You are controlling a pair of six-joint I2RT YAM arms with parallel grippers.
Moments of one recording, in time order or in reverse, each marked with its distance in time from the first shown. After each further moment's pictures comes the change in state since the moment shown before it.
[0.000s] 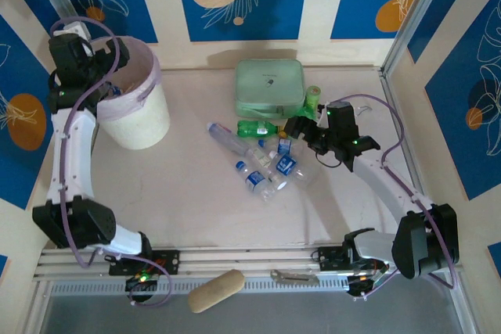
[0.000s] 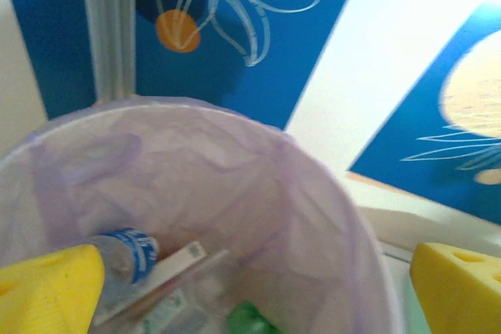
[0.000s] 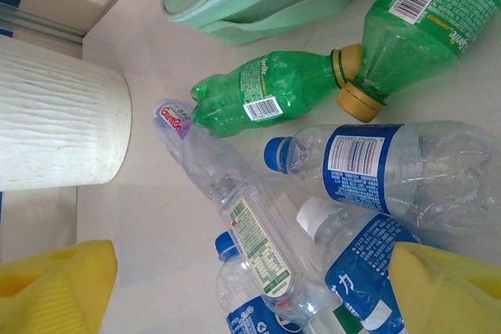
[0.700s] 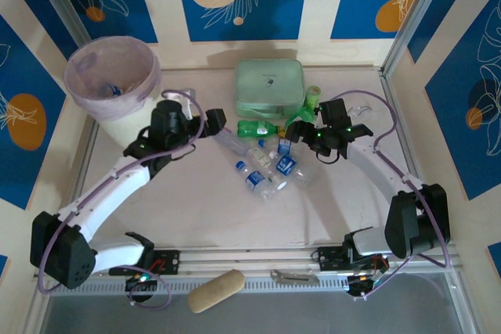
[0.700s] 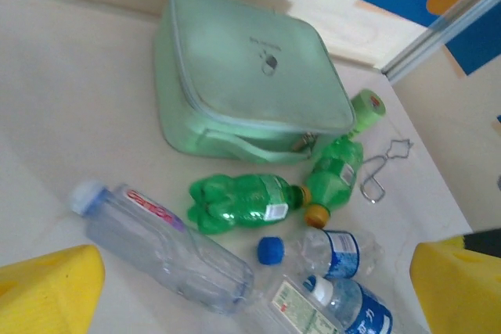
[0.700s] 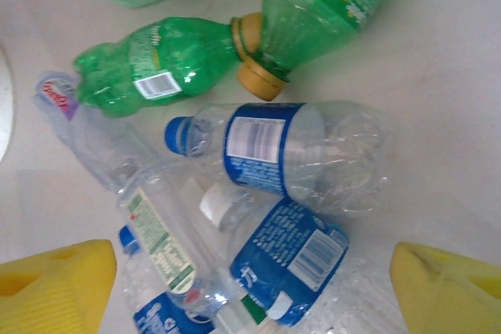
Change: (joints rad) left arm -0.649 -0.206 -0.686 0.356 0.027 -0.245; right arm -0.003 0.144 0.106 -0.205 0.125 -0.132
